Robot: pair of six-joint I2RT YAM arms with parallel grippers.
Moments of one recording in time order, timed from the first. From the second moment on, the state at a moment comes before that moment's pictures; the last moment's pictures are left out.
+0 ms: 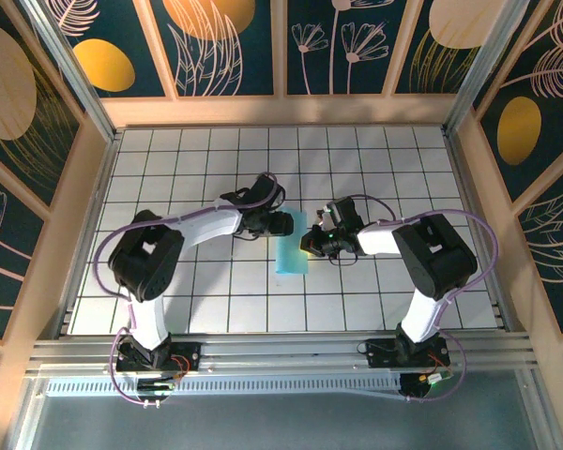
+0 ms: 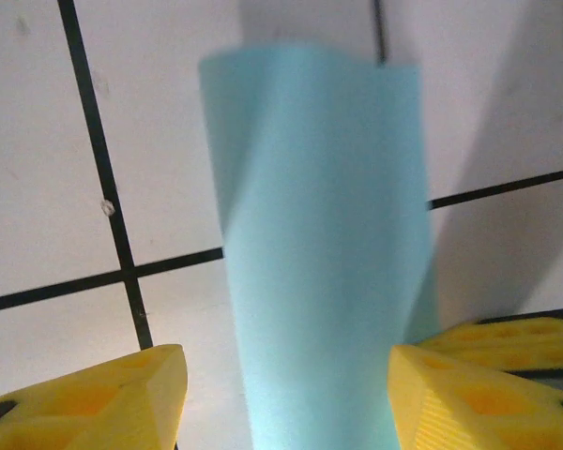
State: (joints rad) left arm -0.69 1.86 1.24 -0.42 0.12 -0.63; right arm 0.51 1.77 0.74 0.10 -0.56 0.78
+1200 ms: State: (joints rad) left arm -0.64 1.90 0.97 -0.01 0.40 -0.70; right arm 0.51 1.78 0.78 0.03 -0.55 0.73
